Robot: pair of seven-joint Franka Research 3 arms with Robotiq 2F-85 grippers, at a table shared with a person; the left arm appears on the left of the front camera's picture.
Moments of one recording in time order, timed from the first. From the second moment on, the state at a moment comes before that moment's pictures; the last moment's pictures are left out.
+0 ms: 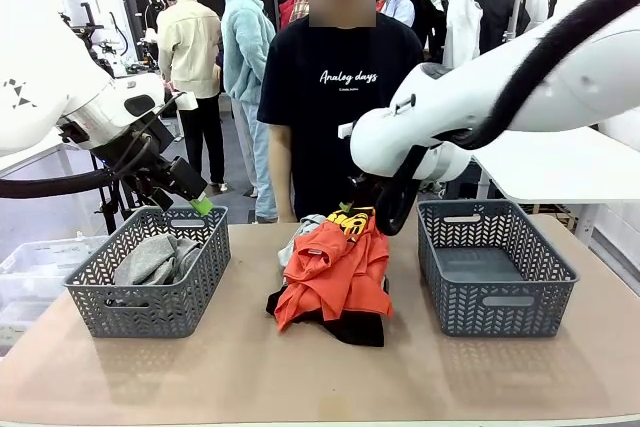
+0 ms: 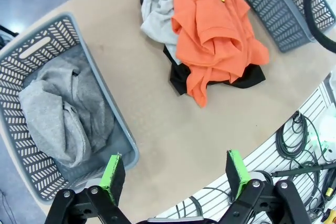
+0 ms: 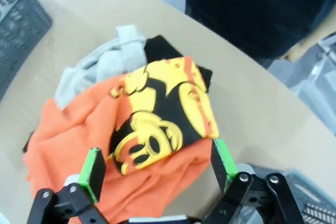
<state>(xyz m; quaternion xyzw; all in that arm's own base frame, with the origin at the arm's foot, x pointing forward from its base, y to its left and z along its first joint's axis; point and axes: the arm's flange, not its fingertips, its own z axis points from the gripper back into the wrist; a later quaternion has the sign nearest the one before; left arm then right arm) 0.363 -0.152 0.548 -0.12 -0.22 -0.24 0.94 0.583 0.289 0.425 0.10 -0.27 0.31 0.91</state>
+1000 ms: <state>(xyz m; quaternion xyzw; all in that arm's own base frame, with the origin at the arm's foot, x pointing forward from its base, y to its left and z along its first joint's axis) 0.363 -0.152 0.548 -0.12 -0.22 -0.24 0.94 0.614 0.284 0.380 0.13 -0.17 0.28 0.94</state>
